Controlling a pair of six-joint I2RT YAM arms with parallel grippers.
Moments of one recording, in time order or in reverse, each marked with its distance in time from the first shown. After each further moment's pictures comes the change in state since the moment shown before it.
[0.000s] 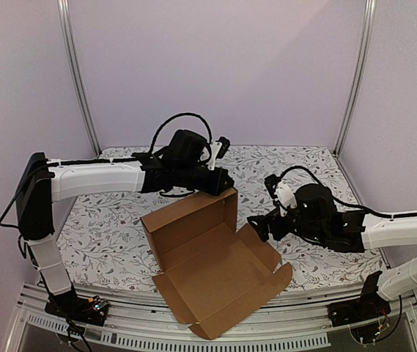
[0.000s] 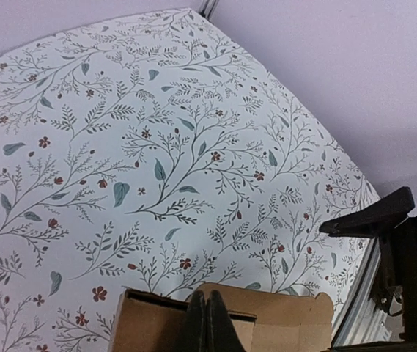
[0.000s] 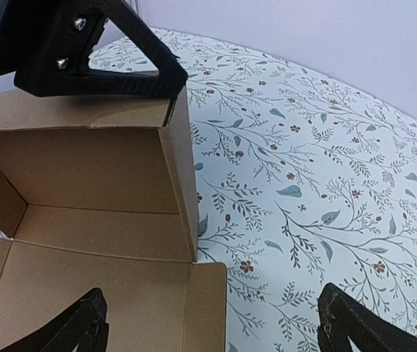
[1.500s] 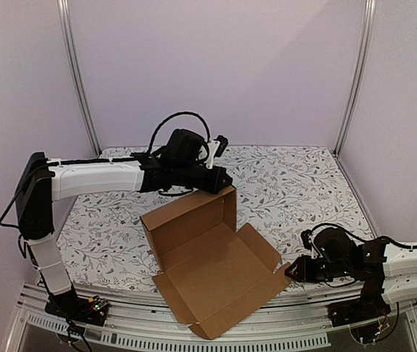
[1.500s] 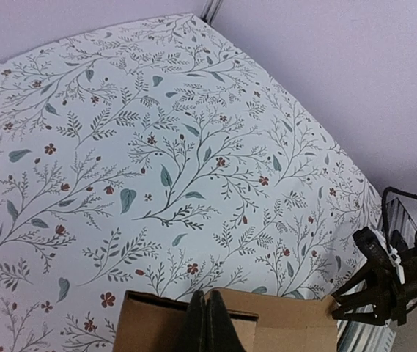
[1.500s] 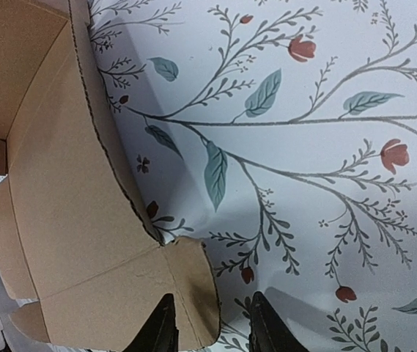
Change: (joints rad) left arm 0.016 -0.001 -0.011 0.024 0.007 0.018; right arm -0.003 -0.349 -0.357 -0.433 -0.257 0.798
